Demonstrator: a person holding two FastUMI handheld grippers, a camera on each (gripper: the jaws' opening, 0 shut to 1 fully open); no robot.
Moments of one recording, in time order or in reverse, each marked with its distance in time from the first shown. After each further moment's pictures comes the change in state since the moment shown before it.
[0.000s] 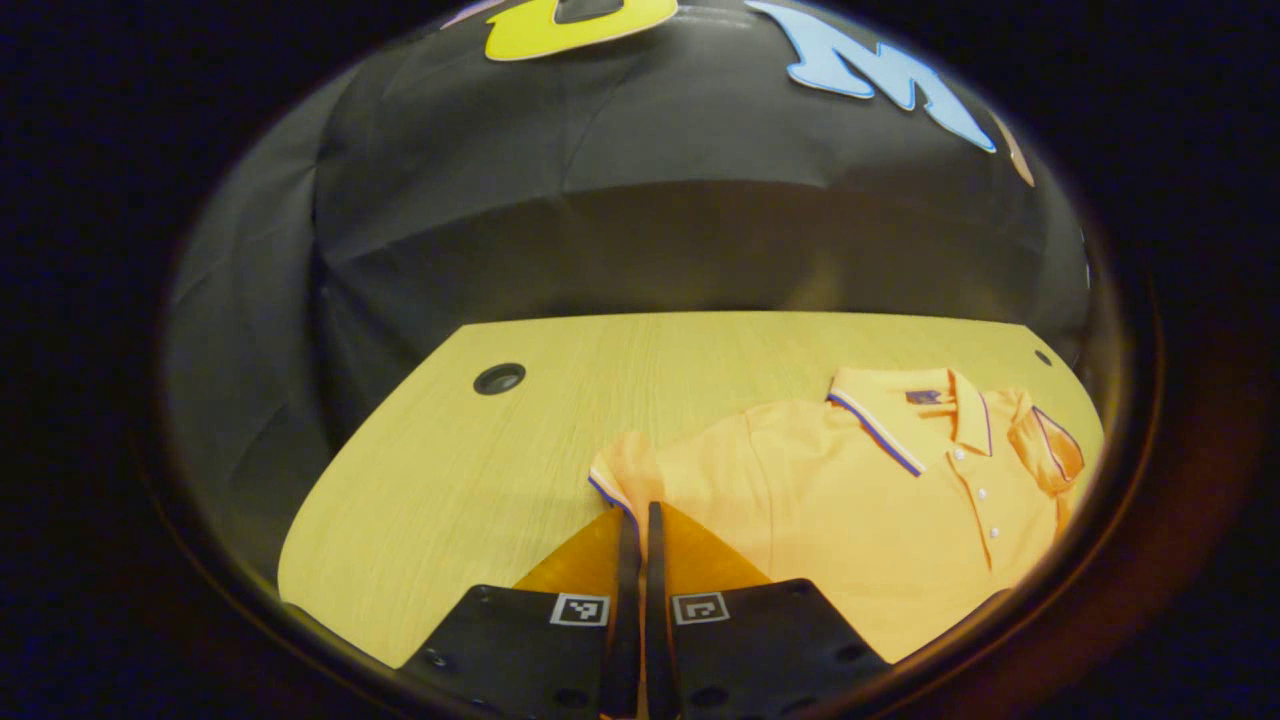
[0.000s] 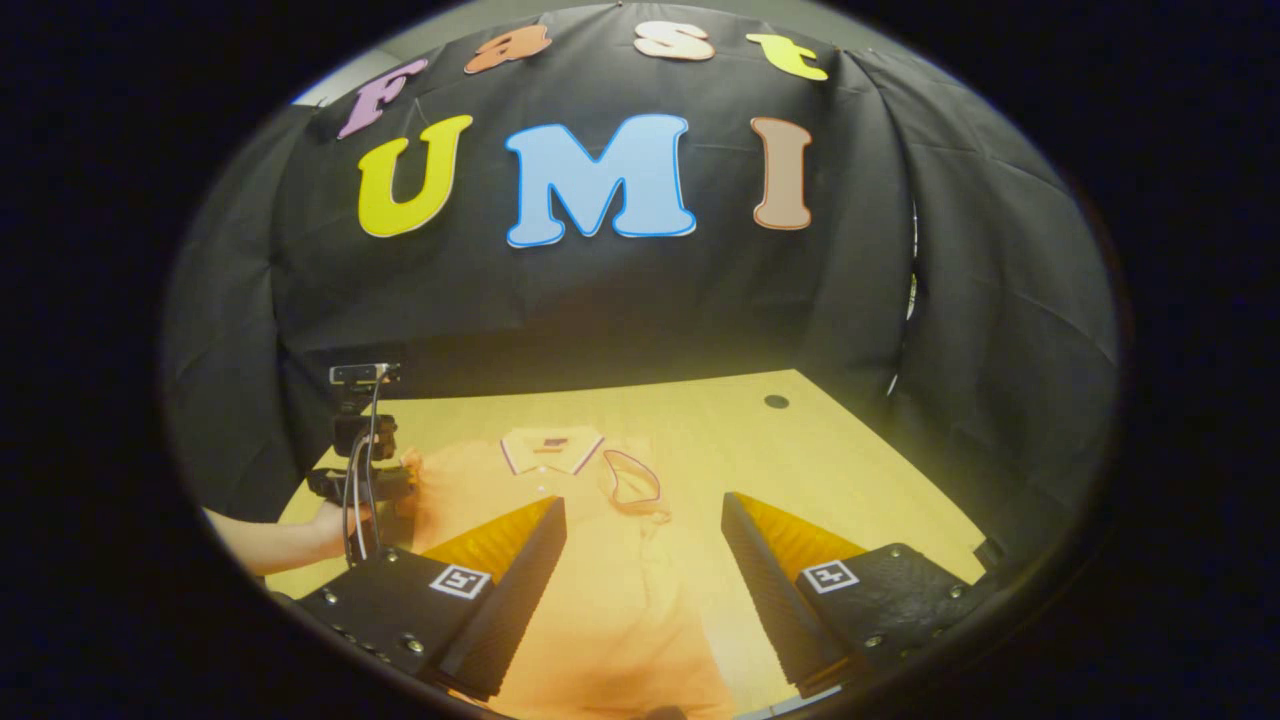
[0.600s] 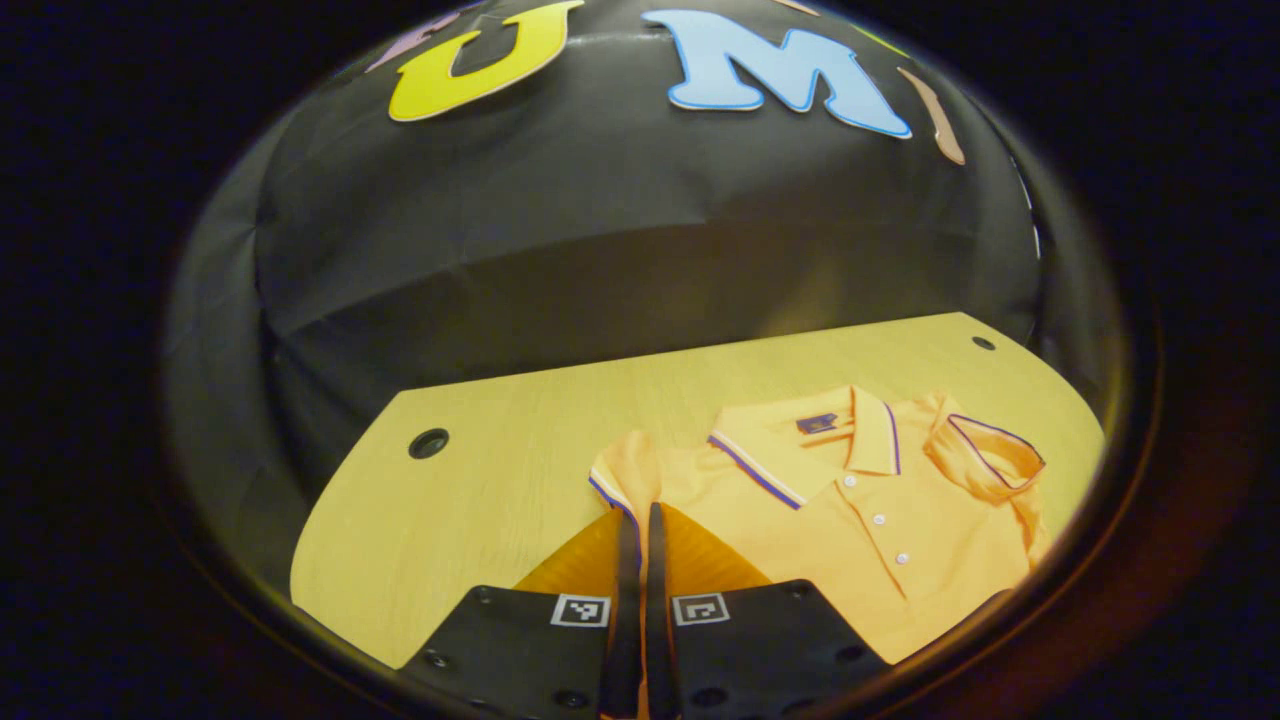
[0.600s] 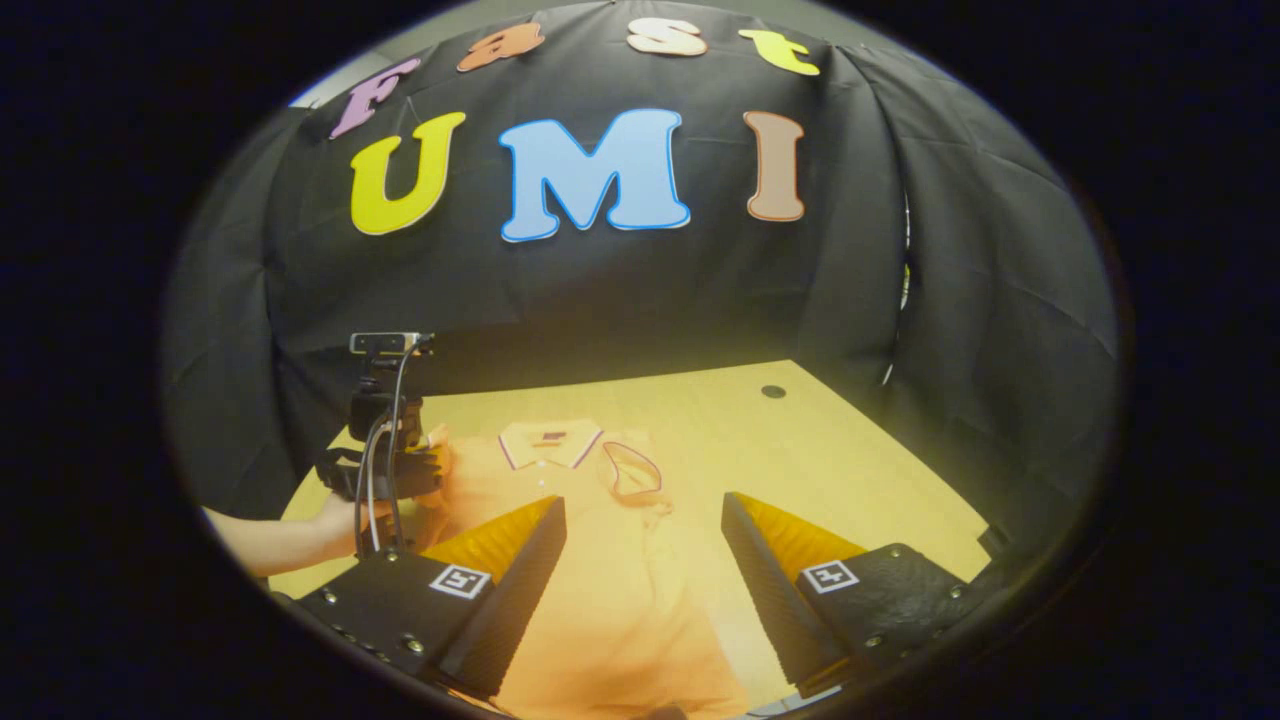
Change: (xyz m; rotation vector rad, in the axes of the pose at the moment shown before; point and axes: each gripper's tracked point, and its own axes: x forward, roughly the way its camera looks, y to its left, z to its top) left arm -0.026 -0.088 0.022 0.123 -0.052 -0.142; right arm -0.004 0.006 -0.014 0.032 0.021 -0.028
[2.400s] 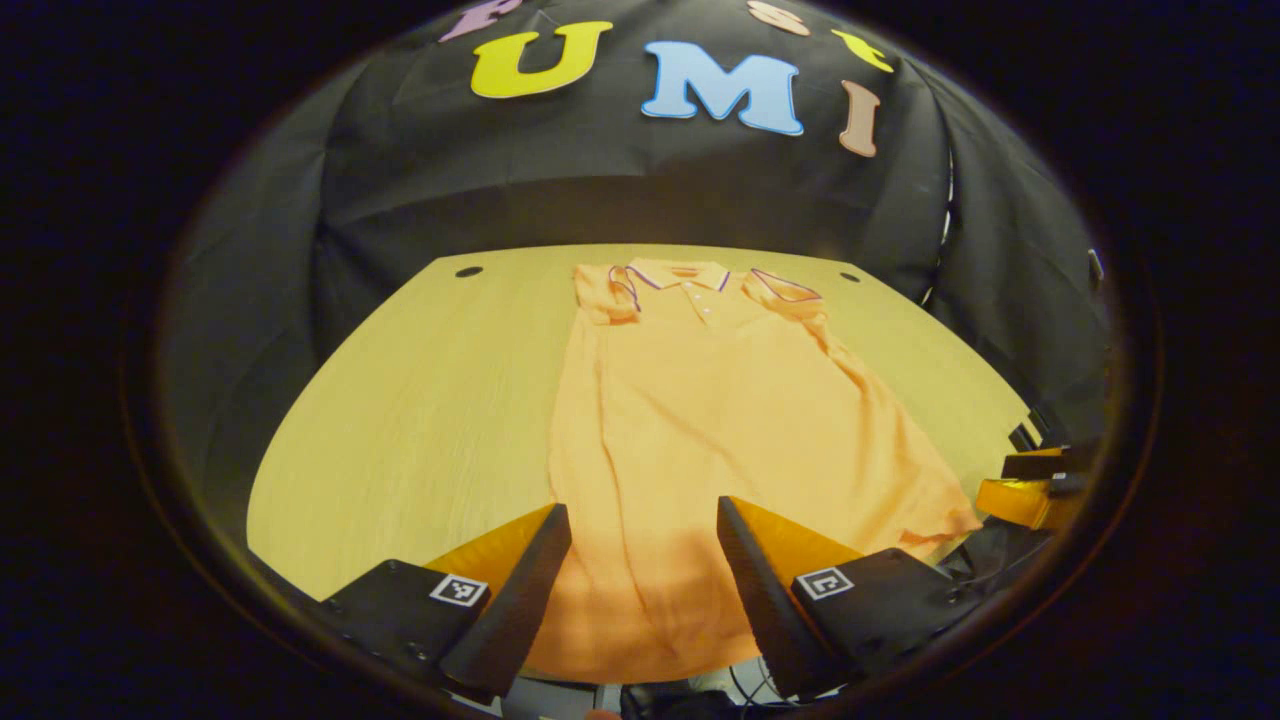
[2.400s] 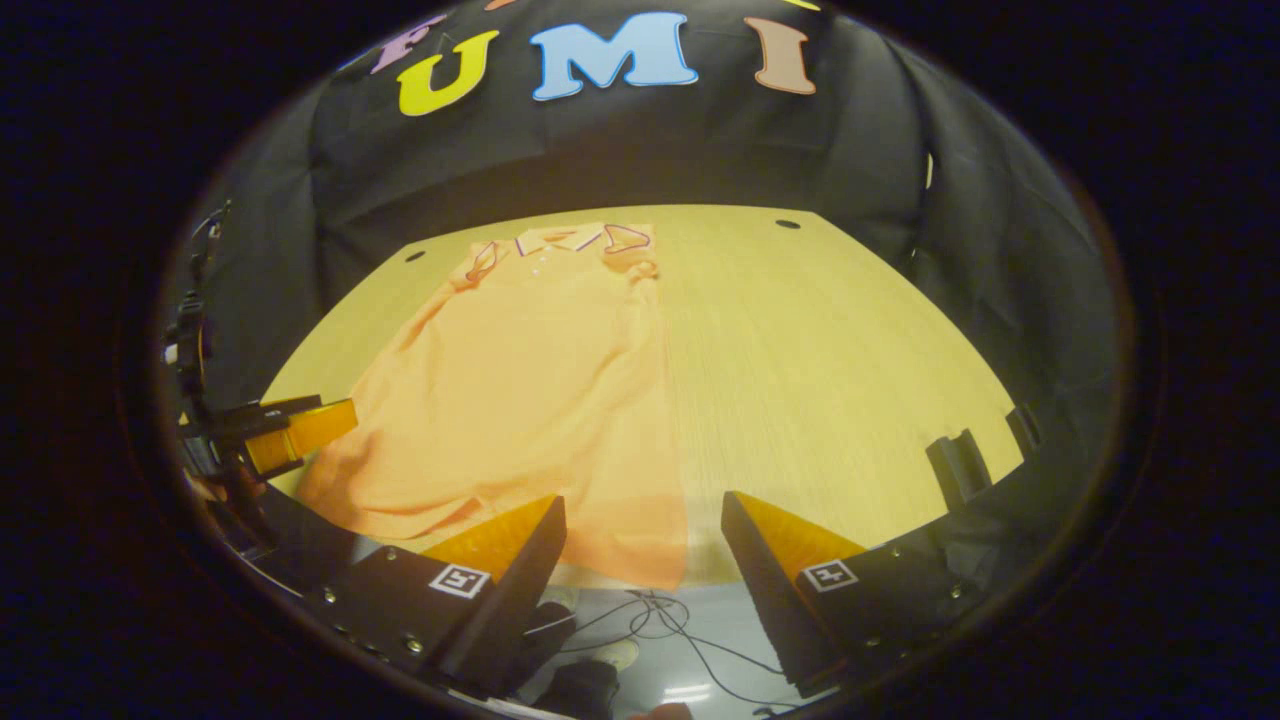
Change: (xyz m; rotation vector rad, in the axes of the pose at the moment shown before) left arm -0.344 -0.061 -0.206 -0.133 0.152 -0.090; right arm -0.074 -0.078 -0.229 -0.092 0.375 0.159
